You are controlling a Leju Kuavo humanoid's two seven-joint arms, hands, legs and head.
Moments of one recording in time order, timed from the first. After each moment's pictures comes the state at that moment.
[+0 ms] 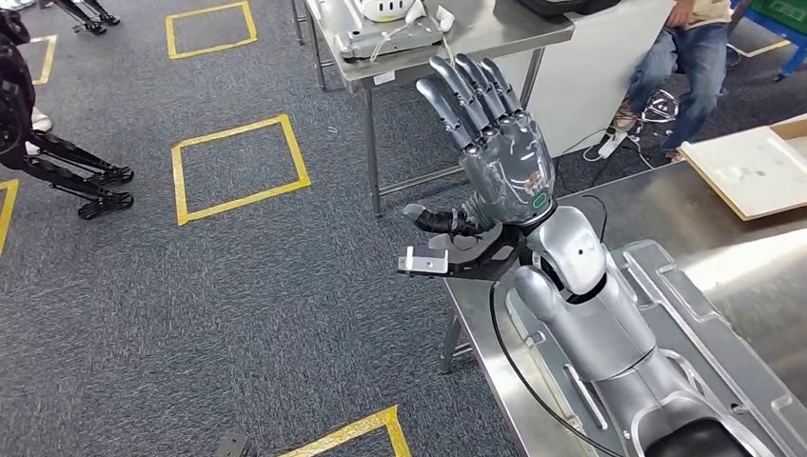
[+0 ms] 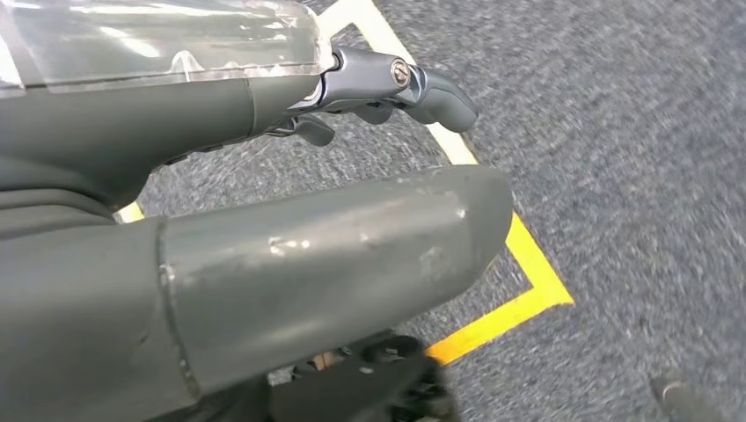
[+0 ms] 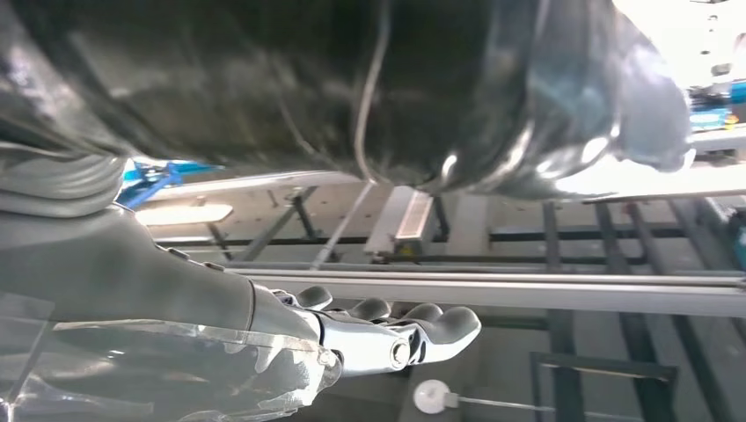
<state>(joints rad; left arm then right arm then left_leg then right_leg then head) -0.14 -0.10 0.78 -0.21 -0.90 0.05 -0.49 -0.72 -0.10 0.54 -1.53 1.08 -0.53 -0.17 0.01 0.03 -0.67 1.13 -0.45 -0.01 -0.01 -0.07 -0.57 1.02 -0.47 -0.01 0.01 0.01</state>
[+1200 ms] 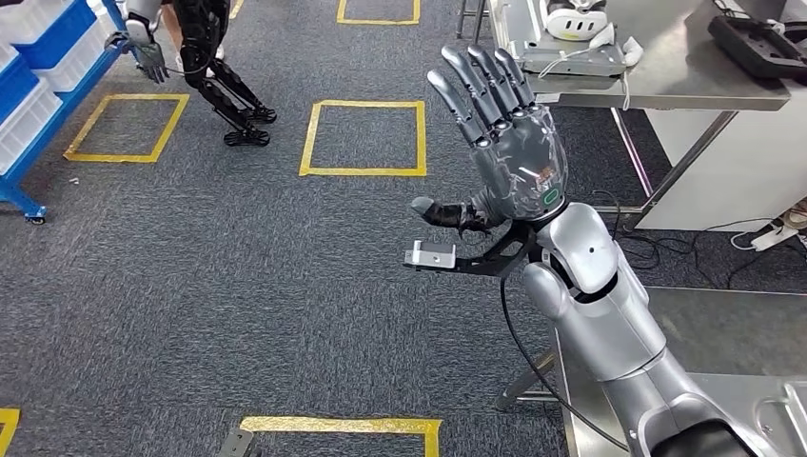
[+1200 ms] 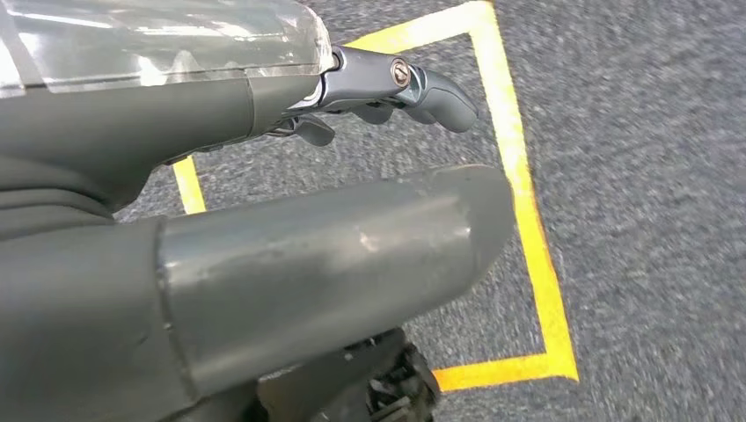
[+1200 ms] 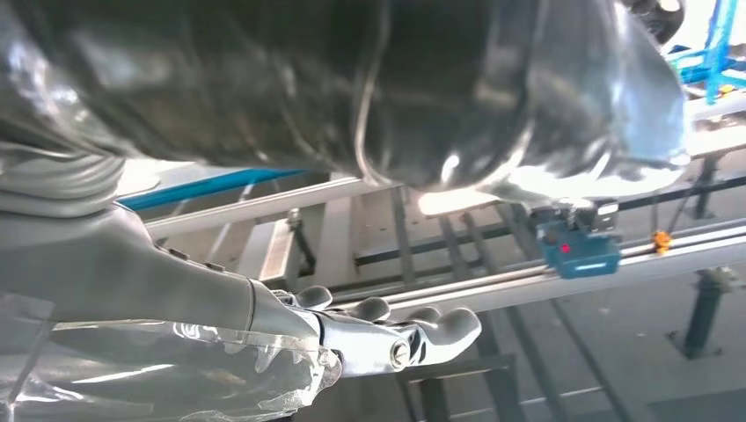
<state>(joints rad) -0.15 -0.10 0.77 -0.21 -0.94 0.03 -0.45 -0.72 -0.13 0.51 -1.57 1.12 -0.51 -0.15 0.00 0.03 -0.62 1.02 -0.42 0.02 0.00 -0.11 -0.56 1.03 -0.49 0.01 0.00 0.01</state>
